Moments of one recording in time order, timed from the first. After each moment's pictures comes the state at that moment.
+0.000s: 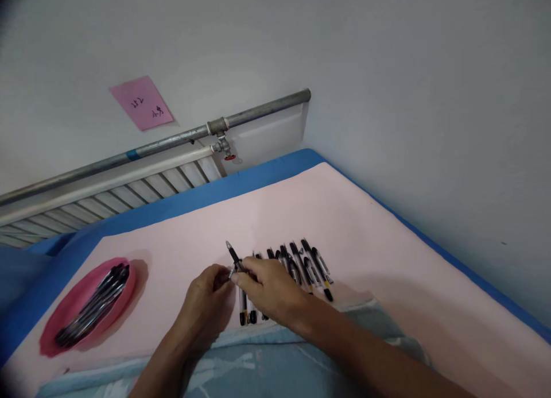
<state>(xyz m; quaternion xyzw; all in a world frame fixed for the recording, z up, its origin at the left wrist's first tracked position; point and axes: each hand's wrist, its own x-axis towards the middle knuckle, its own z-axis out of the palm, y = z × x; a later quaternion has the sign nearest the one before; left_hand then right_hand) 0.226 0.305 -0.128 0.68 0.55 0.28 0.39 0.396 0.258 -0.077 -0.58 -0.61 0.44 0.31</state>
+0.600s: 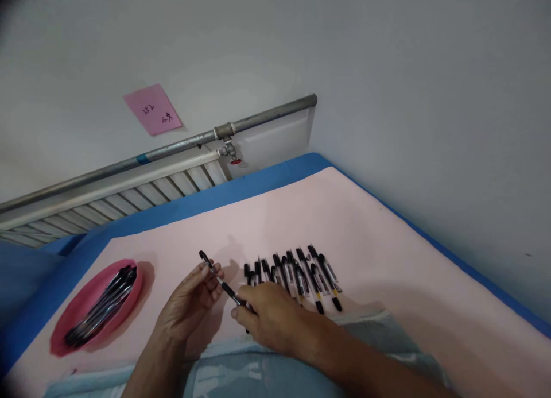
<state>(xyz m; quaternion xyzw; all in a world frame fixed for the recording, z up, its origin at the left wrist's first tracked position) 0.212 0.310 -0.101 0.24 0.40 0.43 0.77 0.388 0.246 -0.091 -0.54 -0.70 0.40 0.22</state>
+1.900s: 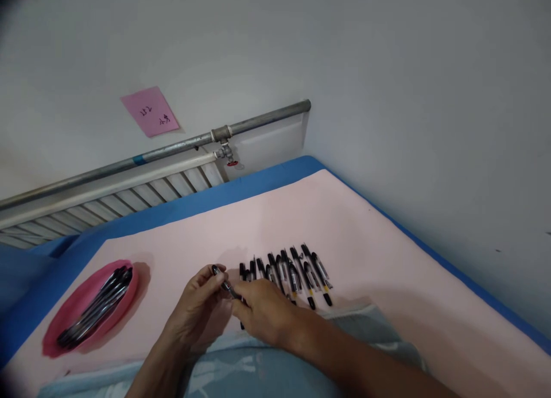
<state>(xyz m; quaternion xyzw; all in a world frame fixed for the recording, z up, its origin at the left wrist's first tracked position) 0.239 0.289 -0.095 0.35 0.41 0.42 0.73 0.384 0.247 -0.088 -0.53 -0.70 0.40 0.26</state>
